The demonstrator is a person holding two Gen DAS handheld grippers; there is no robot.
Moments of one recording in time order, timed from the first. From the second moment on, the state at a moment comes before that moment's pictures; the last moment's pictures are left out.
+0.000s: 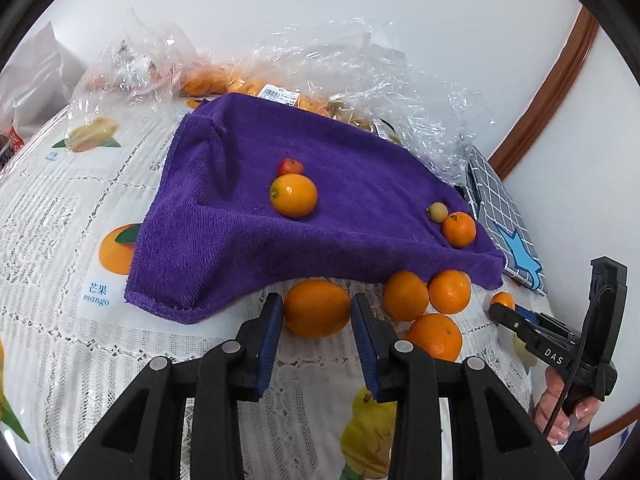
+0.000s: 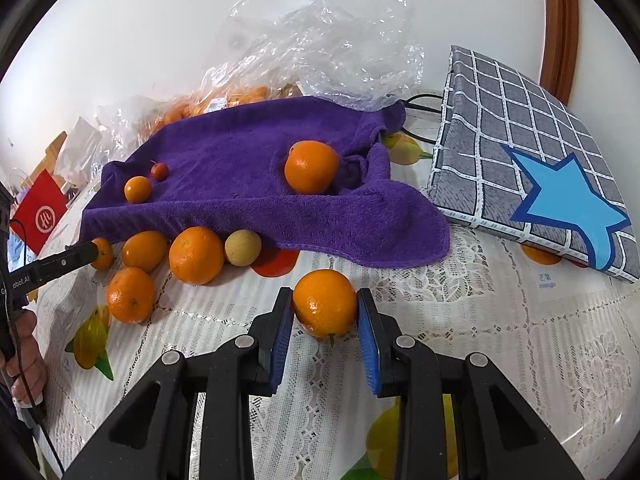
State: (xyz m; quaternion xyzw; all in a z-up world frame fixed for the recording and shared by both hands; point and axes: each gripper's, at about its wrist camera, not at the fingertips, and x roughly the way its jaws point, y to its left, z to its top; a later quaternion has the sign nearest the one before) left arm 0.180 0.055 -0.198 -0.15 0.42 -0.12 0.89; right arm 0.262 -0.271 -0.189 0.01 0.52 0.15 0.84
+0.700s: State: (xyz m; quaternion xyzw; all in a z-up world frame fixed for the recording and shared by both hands) left arm 0.183 0.049 -0.196 -0.15 0.41 -0.12 0.89; right arm 0.263 -0.276 -0.186 0.03 0.51 0.16 0.84
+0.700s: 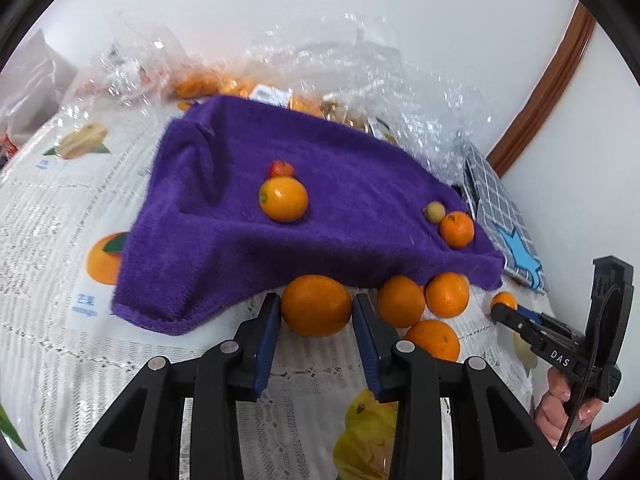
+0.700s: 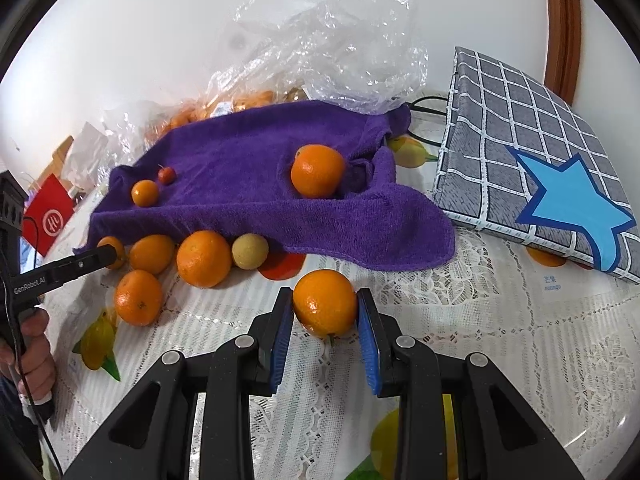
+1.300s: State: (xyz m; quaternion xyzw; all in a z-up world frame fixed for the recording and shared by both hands) left arm 0.186 0.081 -0.135 -0.14 0.32 -0.08 0.93; right arm 0.282 -0.253 -0.134 0.05 0.45 0.19 0.87
